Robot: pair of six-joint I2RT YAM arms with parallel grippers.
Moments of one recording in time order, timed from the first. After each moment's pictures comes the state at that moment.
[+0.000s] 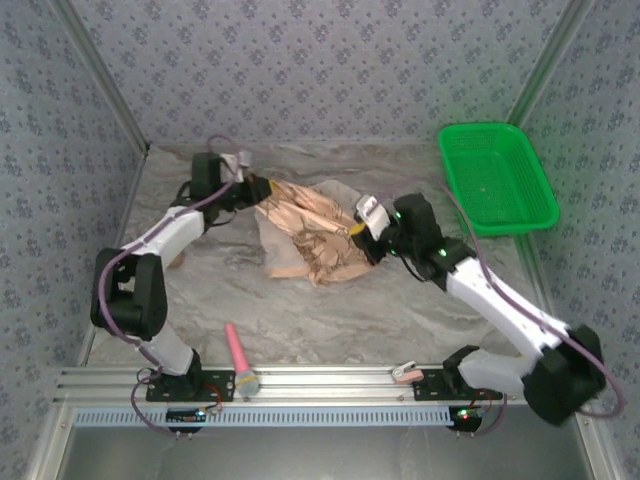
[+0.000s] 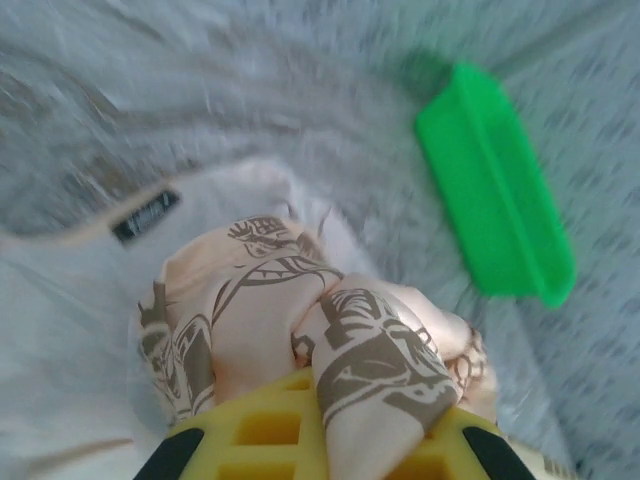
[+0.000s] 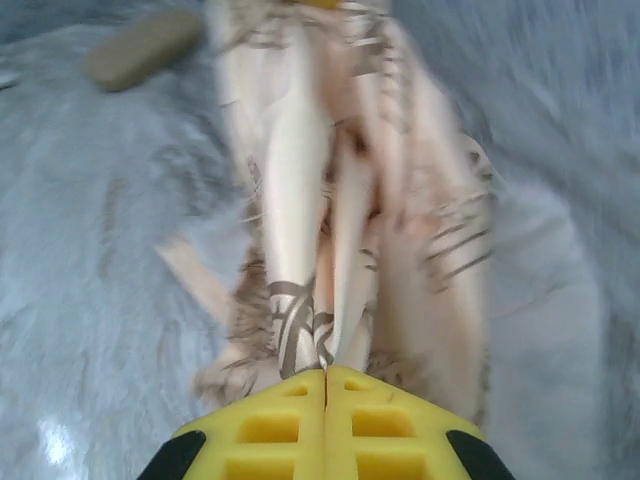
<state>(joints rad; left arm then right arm) -0.16 1.62 1.10 0.03 0.68 -0.60 0.56 1.09 0.84 -0.26 -0.33 -0.34</state>
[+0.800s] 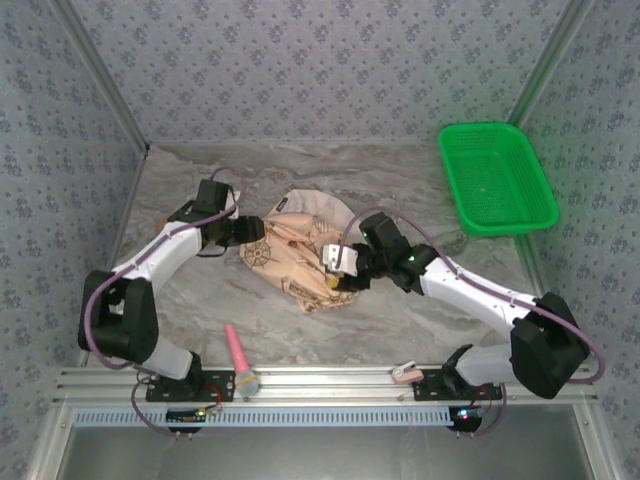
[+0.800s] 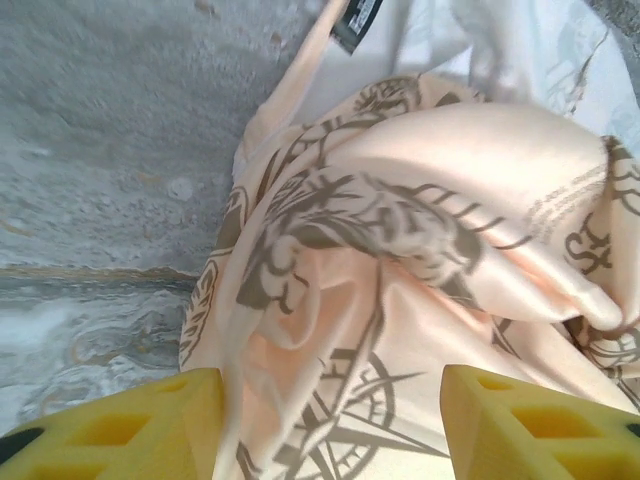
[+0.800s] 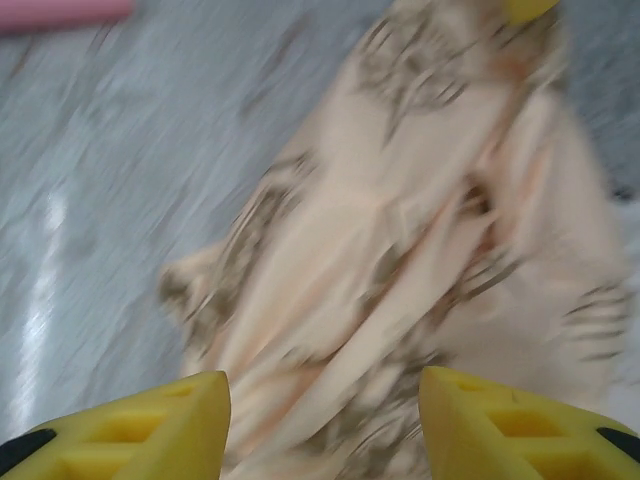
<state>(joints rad) -0.27 1.47 1.02 -0.52 0.21 -0.36 0.71 1.32 0.85 -0.26 -0.40 -0.72</state>
